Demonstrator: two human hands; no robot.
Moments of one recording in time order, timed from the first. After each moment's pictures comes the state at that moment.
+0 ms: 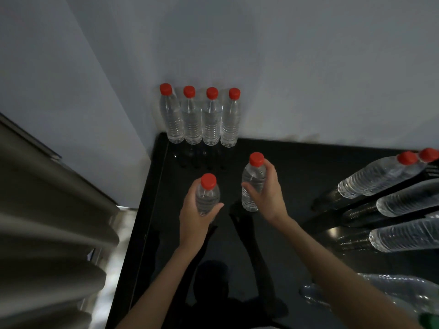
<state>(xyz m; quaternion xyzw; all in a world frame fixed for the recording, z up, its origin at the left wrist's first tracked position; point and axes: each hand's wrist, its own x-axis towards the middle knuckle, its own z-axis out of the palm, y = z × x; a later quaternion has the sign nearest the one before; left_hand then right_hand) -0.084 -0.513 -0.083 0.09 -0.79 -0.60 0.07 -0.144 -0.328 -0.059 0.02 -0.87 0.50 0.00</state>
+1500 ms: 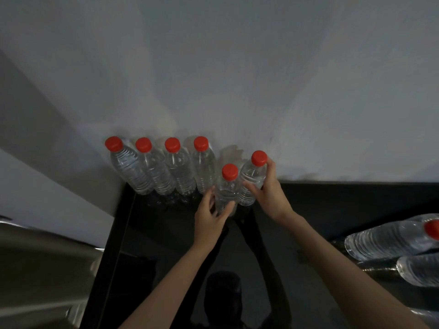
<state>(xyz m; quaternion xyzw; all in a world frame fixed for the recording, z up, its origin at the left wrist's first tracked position) -0.281 -0.422 -0.116 0.12 -0.72 -0.68 -0.04 -0.331 -0.256 -0.067 0.07 -0.84 0.53 -0.02</state>
